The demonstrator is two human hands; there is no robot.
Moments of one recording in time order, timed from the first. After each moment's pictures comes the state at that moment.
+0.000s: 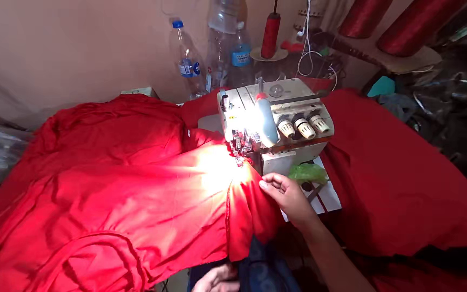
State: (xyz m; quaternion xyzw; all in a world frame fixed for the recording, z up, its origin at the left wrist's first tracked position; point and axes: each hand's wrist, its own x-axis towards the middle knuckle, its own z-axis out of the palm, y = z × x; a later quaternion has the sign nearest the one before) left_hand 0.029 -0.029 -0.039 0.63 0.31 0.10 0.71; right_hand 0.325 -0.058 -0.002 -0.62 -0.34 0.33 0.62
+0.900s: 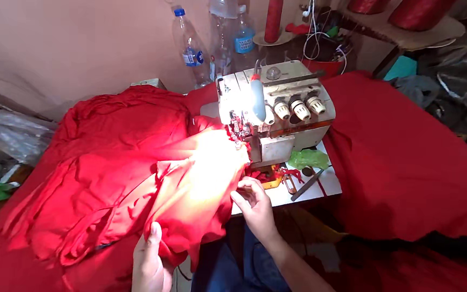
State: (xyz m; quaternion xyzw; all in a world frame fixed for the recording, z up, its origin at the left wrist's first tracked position) left_hand 0.064 -0.025 0.048 0.51 0.41 0.52 0.55; right_hand 0.232 -0.052 -0.048 -0.53 -0.33 0.22 0.75
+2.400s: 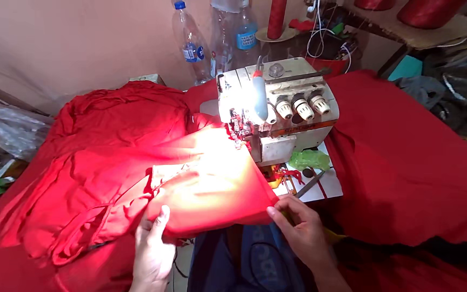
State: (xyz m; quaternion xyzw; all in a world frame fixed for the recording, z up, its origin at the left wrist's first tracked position) left_hand 0.078 0.000 0.033 0.43 0.43 0.54 0.58; right_hand 0.281 -0.123 -0.039 -0.60 -0.42 0.13 0.67
